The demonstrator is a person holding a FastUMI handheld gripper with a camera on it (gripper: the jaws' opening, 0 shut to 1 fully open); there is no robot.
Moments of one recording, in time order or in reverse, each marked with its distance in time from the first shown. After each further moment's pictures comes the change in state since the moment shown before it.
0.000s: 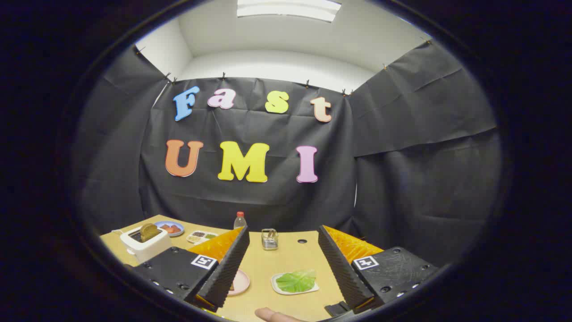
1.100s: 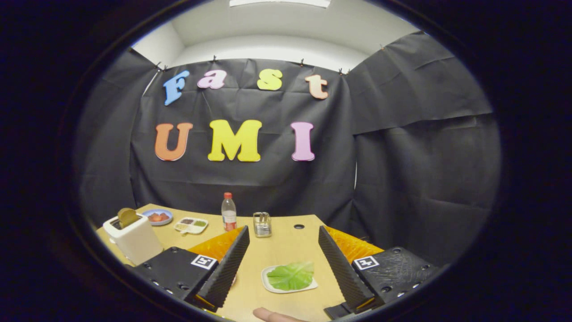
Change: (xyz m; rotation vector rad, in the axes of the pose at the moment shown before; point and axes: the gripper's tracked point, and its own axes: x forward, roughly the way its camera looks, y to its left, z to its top) arm 0.088 -0.036 -0.085 0.026 0.156 -0.033
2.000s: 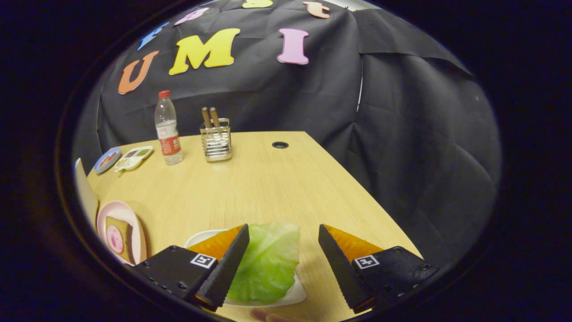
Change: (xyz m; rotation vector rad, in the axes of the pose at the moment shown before) arm 0.180 -0.060 -0.202 -0.047 0.523 -0.107
